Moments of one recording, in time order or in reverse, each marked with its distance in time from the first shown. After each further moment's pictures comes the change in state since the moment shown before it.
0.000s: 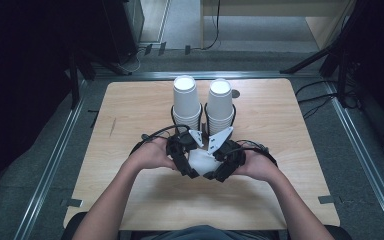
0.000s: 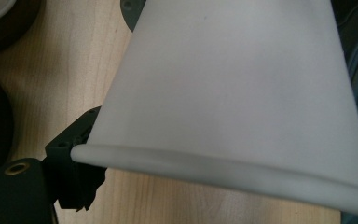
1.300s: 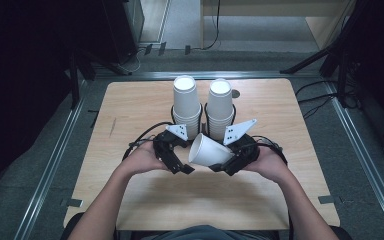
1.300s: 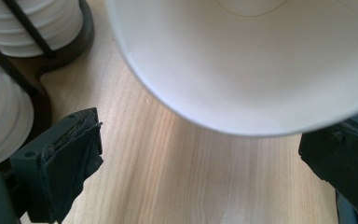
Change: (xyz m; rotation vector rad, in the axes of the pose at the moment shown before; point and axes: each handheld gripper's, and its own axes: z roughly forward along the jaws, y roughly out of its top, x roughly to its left) left arm -0.002 -0.036 -0.024 -0.285 0.040 -0.070; right arm -0.003 -0.011 -0.041 -0.199 -0.010 0.092
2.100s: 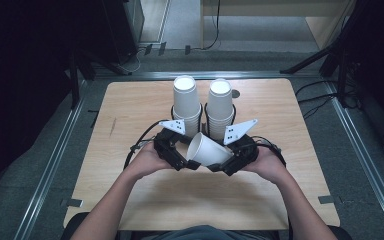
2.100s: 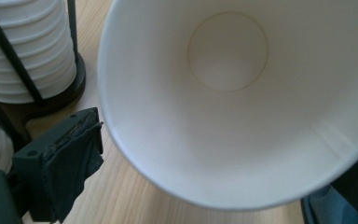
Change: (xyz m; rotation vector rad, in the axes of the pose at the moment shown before) left arm -0.005 0.006 -0.003 -0.216 -0.071 -0.077; right arm 0.001 0.000 0.003 -0.050 0.021 0.011
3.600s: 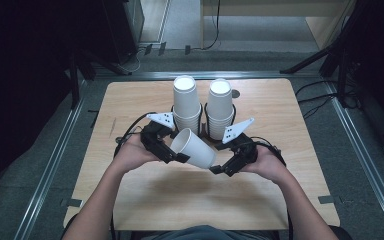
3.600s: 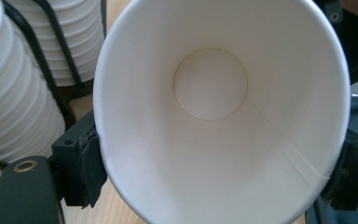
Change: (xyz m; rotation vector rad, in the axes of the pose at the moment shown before) left arm 0.002 0.006 -0.041 0.069 0.065 0.027; right arm -0.009 -0.009 0.007 0.085 0.020 0.101
